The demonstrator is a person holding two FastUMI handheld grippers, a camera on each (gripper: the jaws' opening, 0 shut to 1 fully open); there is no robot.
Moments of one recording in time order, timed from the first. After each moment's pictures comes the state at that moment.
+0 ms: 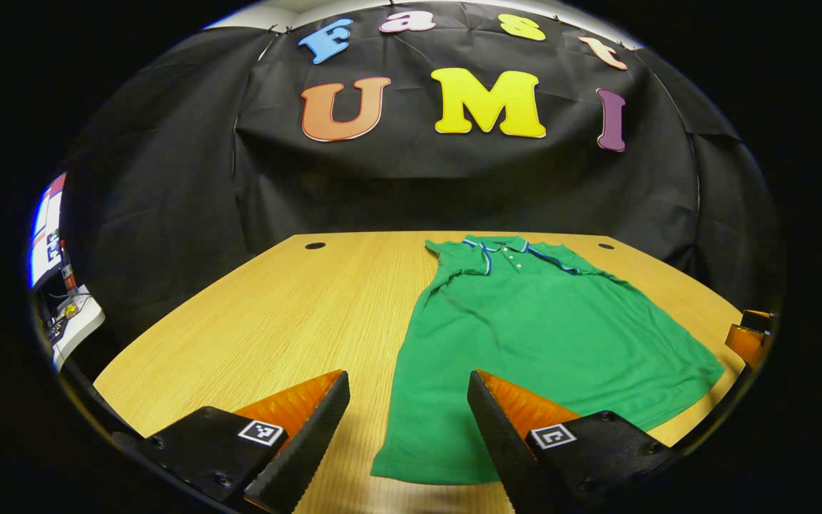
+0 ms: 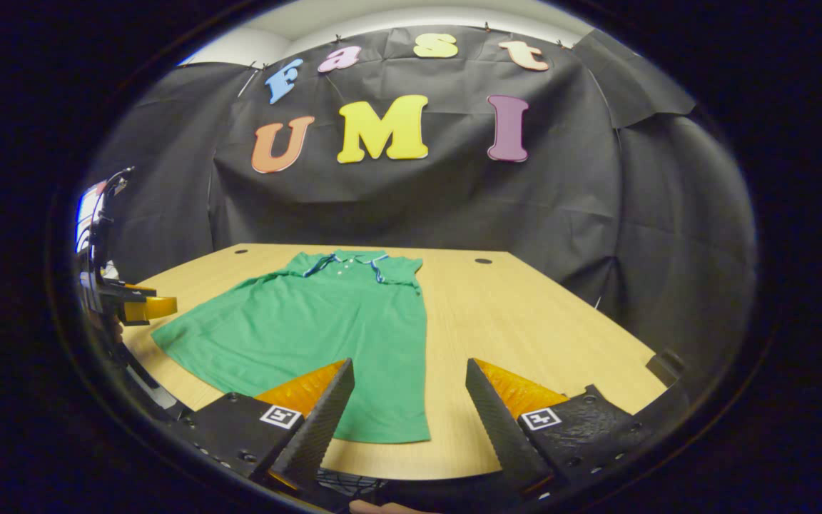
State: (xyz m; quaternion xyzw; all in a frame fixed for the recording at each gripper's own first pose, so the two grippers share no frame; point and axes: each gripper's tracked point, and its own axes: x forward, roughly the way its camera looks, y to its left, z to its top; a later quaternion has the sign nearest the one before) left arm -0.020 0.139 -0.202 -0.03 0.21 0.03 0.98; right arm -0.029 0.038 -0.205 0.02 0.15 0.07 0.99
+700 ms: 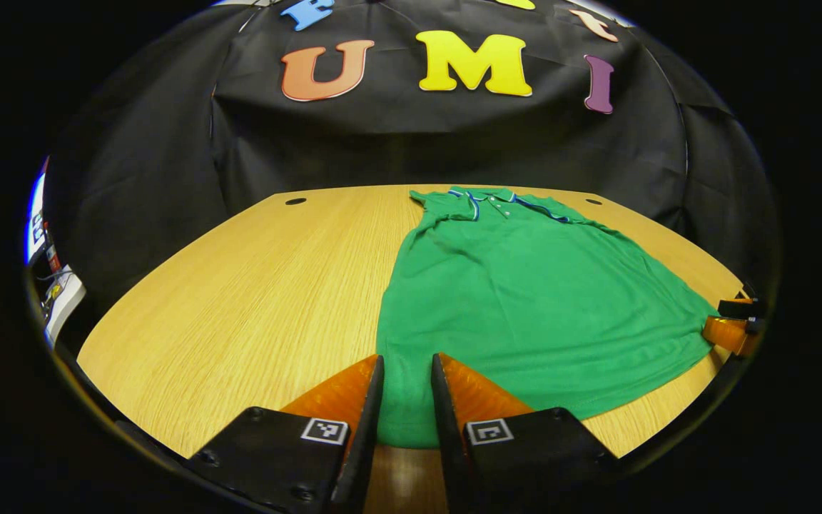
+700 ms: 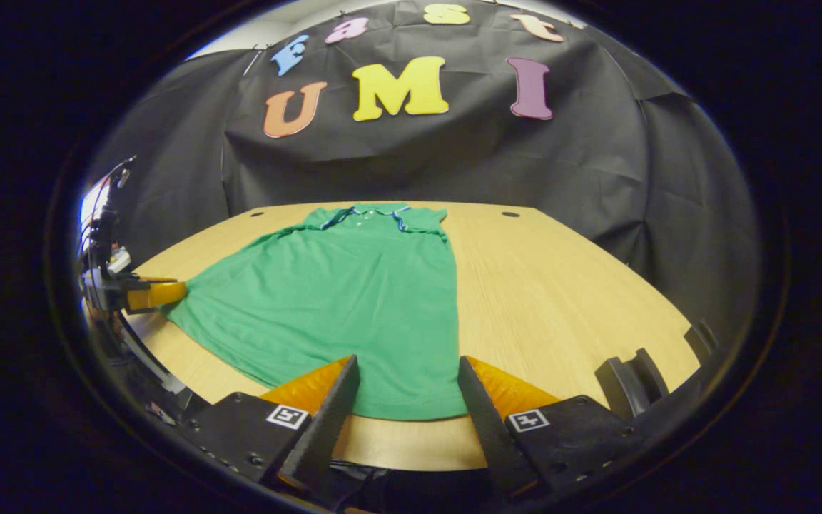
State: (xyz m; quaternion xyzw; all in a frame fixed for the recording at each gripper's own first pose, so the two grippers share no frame) left arm -0.022 0.119 -0.229 -0.02 0.23 -0.01 0.97; right arm -0.026 0.059 -0.252 0.03 0.24 0.11 0.96
